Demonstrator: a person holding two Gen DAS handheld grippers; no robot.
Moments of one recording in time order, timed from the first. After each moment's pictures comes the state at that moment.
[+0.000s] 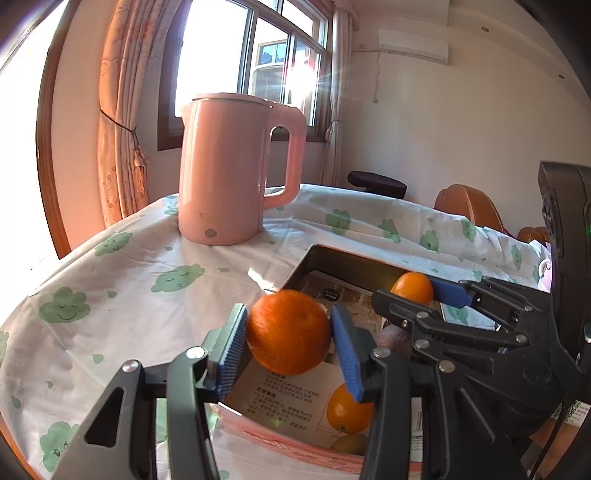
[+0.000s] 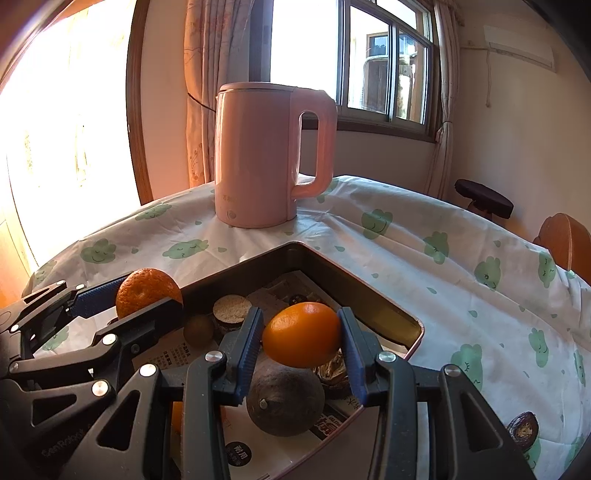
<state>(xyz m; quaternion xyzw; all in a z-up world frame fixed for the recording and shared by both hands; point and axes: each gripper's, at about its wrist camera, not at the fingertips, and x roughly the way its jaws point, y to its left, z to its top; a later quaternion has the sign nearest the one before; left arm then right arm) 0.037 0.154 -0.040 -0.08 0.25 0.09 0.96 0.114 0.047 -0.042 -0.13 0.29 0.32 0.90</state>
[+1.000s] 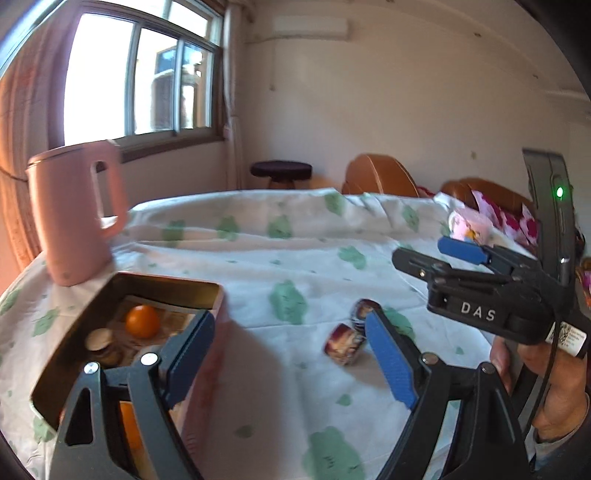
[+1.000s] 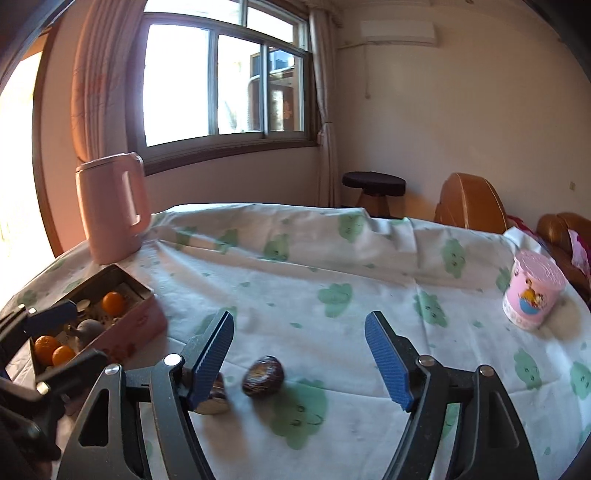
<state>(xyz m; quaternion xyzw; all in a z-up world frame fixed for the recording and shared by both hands) 0.073 -0.016 -0.022 0.00 0.27 -0.08 0.96 0.122 -0.179 -0.011 -0.04 0.26 0.12 0.96</state>
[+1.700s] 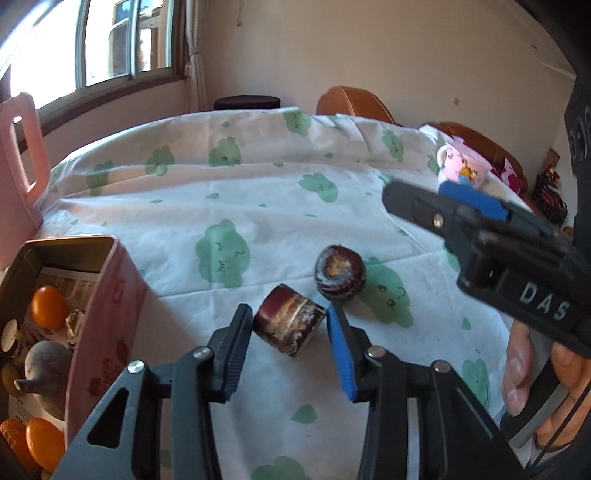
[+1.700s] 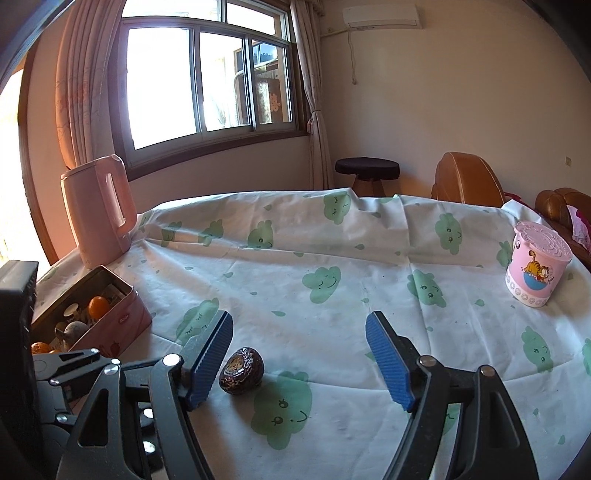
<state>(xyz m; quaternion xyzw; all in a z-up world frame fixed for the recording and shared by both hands) 0.126 -0.047 -0.066 0.00 0.39 -0.13 0.91 0.132 -0.187 -0.025 -0.01 0.28 0.12 0.95</state>
